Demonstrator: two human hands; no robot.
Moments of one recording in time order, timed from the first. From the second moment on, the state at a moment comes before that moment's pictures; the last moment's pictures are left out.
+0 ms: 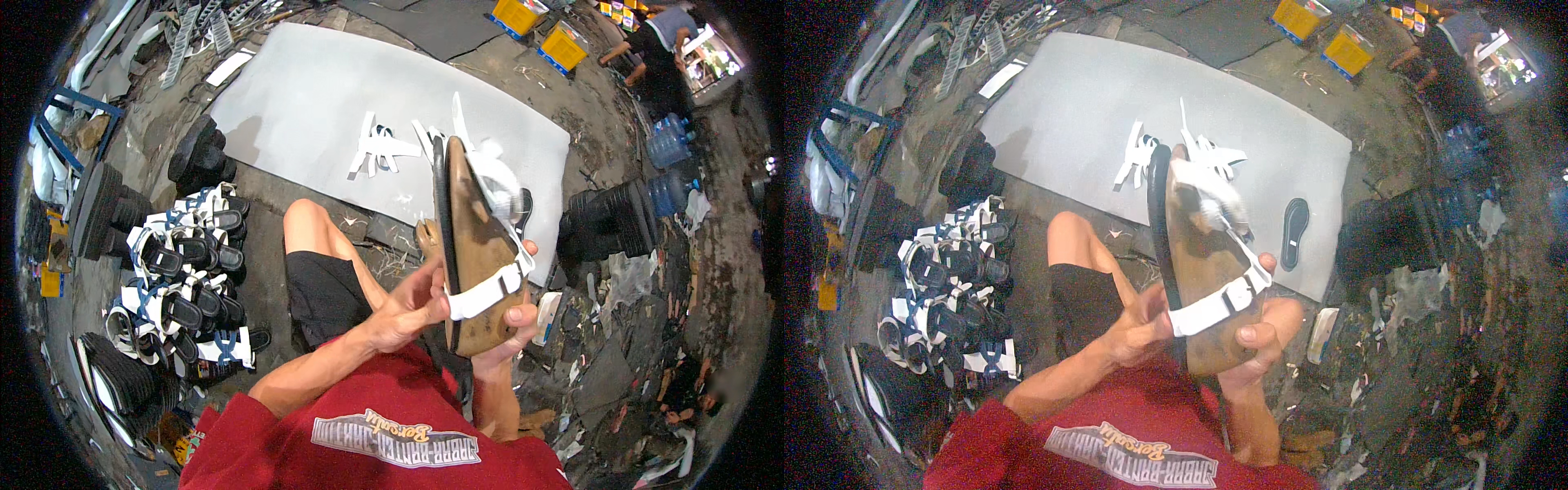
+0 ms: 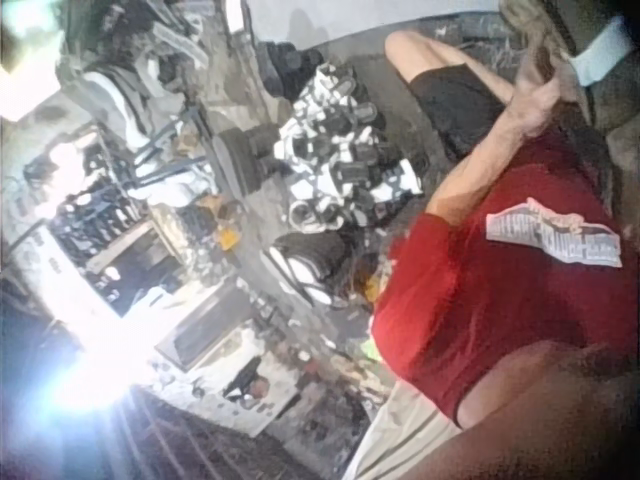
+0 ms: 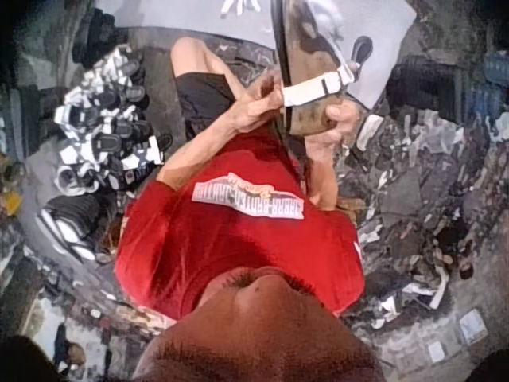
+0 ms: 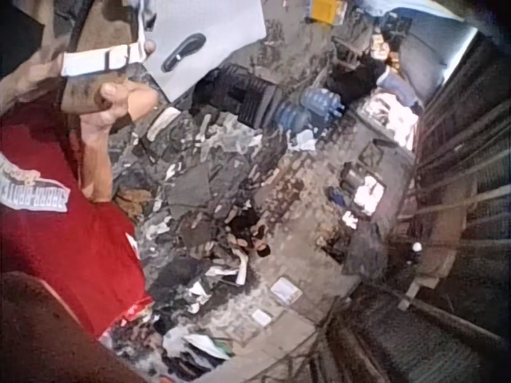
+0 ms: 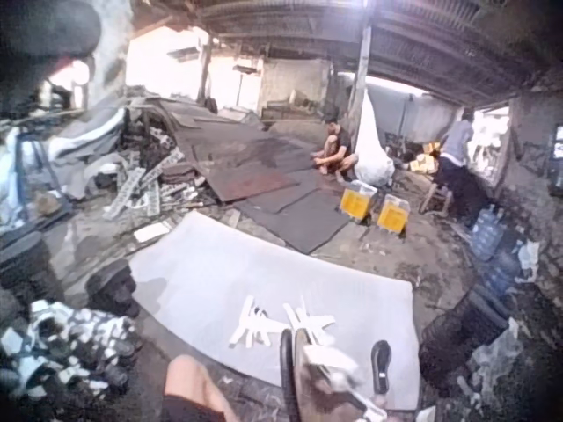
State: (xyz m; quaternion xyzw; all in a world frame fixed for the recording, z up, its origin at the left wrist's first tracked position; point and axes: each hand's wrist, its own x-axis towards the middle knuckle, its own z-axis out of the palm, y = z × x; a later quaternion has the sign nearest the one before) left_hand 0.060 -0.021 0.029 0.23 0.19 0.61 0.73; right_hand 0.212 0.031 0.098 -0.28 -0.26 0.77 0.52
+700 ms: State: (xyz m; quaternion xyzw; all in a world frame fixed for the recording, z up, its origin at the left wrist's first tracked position) left_hand 0.035 -0.054 0.046 0.24 0.46 0.47 0.71; right_hand 0.255 0.093 0.102 -0.48 -0.64 0.41 0.43
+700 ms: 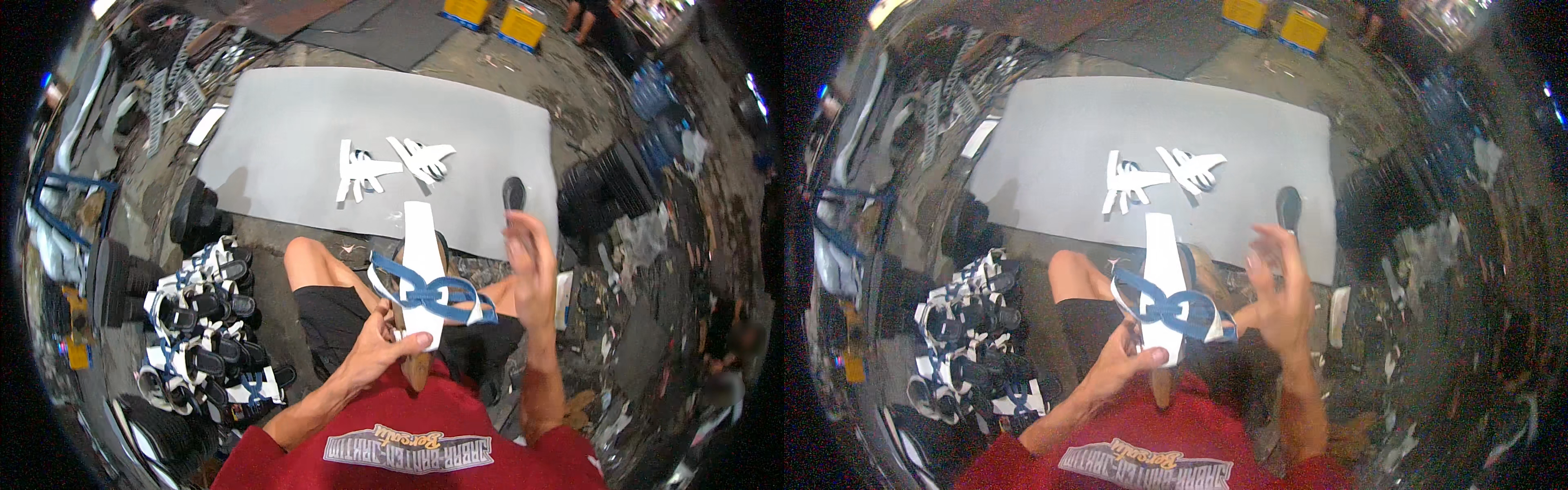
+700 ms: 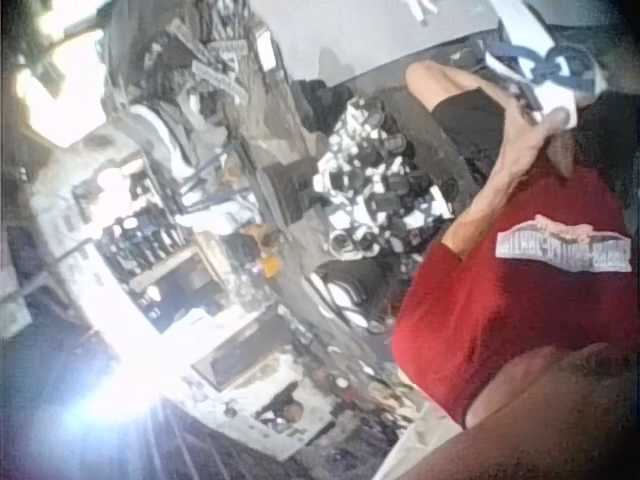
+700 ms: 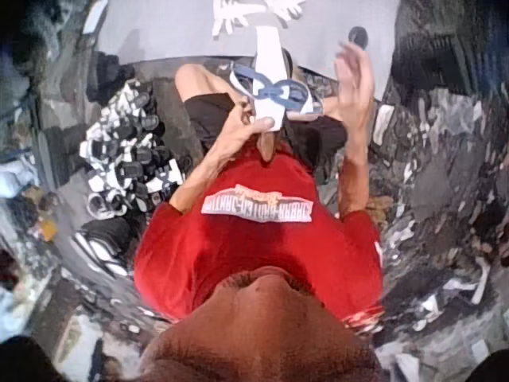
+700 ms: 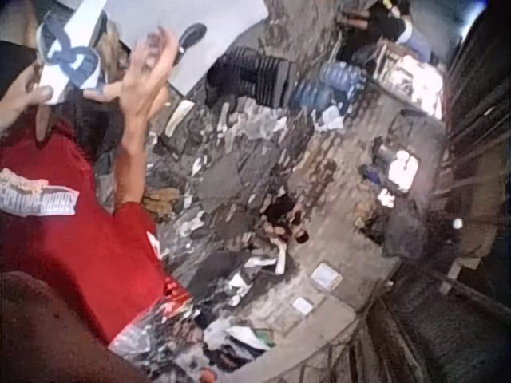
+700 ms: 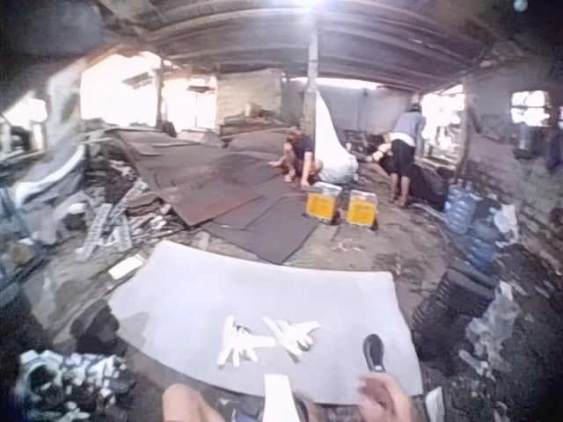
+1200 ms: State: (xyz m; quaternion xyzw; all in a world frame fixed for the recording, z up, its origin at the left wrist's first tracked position) left_hand 0.055 -0.084 0.040 0.30 0.41 0.41 0.76; right_hand 0.258 0.144 0.095 -0.34 -0.80 0.47 0.17
